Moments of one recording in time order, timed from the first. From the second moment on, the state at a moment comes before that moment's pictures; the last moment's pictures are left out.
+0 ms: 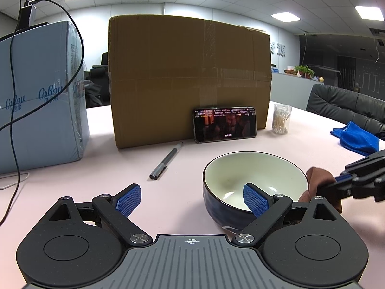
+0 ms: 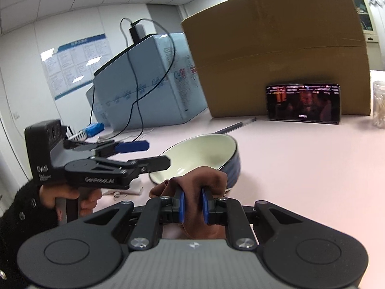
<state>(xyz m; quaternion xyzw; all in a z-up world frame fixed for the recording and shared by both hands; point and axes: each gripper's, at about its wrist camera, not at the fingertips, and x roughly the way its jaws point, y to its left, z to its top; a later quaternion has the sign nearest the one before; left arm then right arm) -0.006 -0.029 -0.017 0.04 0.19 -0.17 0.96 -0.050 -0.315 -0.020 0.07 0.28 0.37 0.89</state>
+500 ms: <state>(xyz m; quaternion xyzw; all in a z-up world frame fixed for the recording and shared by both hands) -0.008 -0.030 -0.017 0.04 0.19 -0.17 0.96 -0.045 -0.329 -0.015 0.07 0.26 0.32 0.91</state>
